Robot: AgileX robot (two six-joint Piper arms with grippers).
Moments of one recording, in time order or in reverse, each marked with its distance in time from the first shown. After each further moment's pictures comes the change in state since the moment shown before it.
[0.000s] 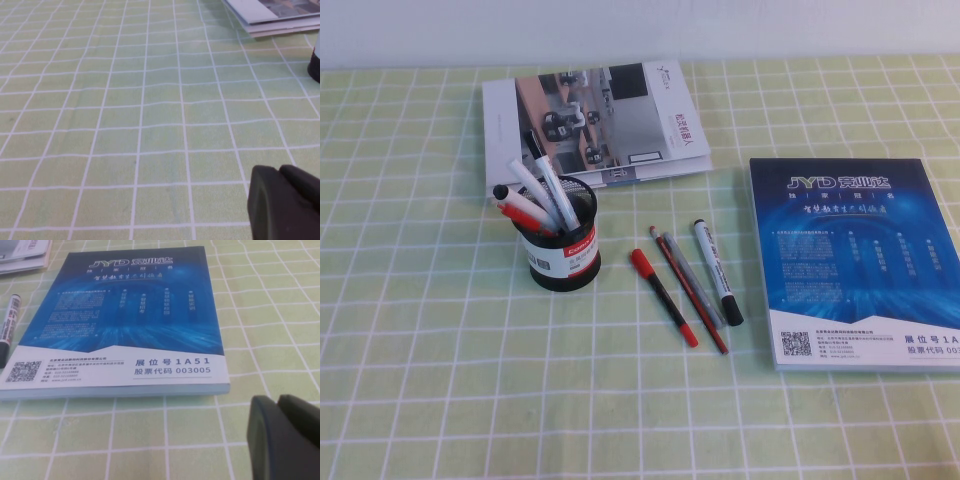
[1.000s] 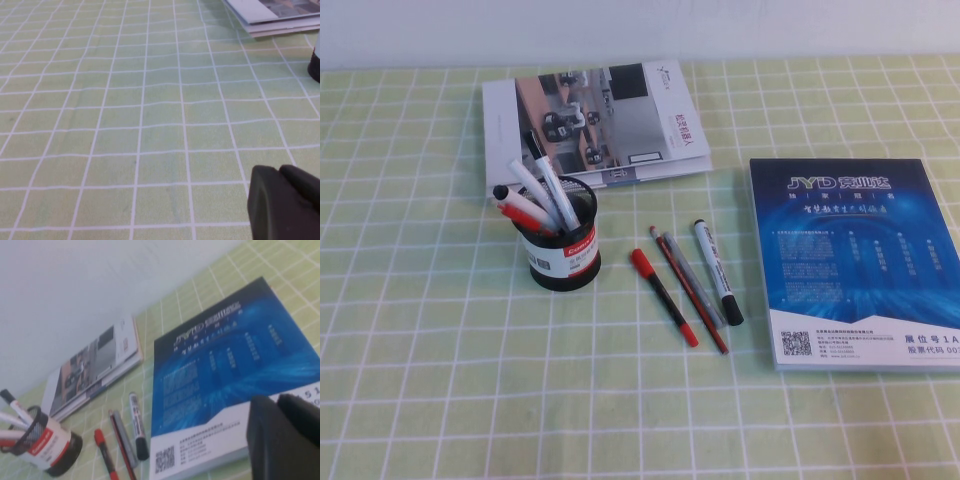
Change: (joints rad) right arm 0.000 0.030 -0.018 0.579 -0.151 0.000; left arm 0.000 0.000 0.000 0.000 0.000 0.000
